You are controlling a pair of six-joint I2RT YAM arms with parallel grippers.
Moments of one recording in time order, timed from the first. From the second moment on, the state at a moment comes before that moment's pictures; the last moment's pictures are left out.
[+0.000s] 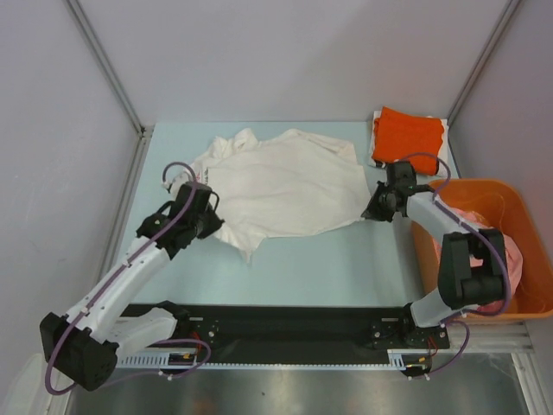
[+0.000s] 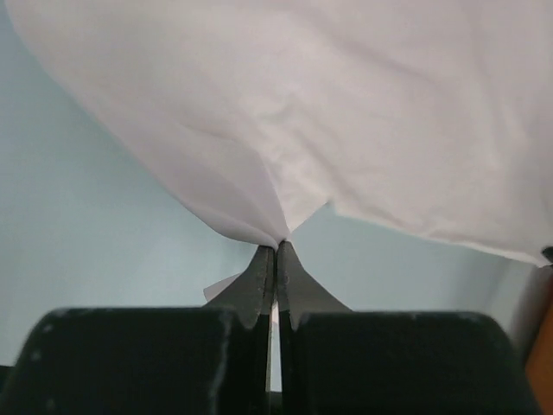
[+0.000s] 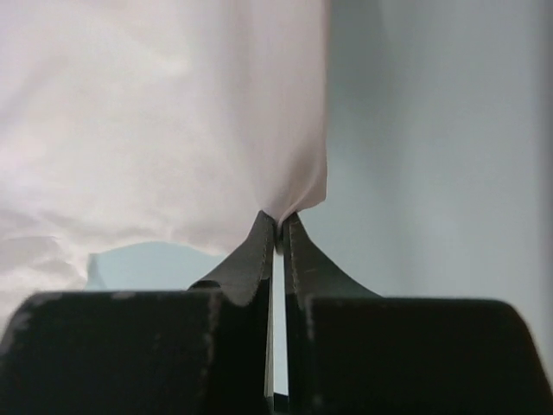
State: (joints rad) left arm -0.47 1.02 0.88 -0.73 -0.27 -0.92; right arm 0.13 1.55 0.95 -0.43 -0.13 0.60
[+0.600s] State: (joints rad) left arm -0.32 1.14 2.18 -0.91 -0.38 -0.49; right arm 0.06 0.93 1.50 -0.56 -0.30 0.63
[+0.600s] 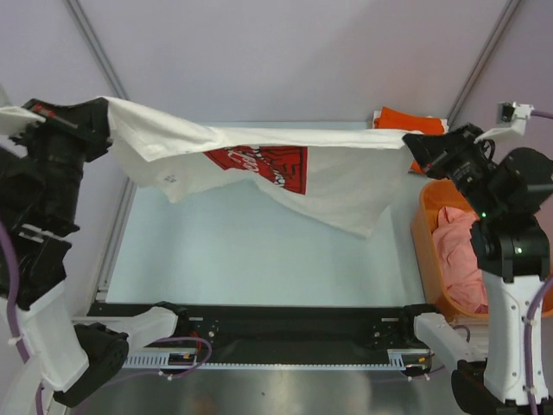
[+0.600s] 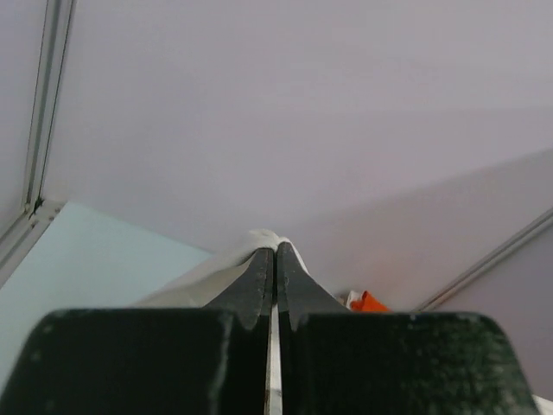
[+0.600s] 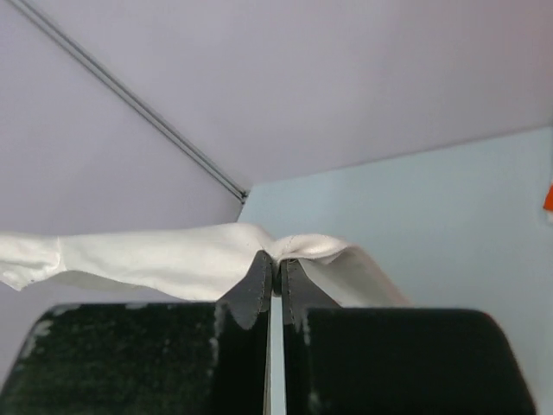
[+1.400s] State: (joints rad) left arm -0.39 1.04 2.42 -0.65 -0.24 -0.21; right arm 0.07 0.66 1.69 -0.56 -0.34 0.55
